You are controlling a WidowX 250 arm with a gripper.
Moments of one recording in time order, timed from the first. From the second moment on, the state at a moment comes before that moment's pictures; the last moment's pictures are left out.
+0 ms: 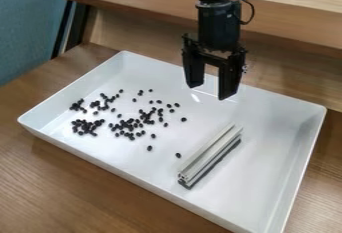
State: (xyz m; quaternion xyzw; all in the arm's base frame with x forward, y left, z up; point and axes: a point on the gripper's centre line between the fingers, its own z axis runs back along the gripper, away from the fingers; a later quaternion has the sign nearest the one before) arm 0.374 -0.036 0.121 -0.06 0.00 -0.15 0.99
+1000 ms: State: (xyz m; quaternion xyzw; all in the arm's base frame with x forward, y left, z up) arm 0.372 -0.063 0.078 -0.04 0.03 -0.15 0.99
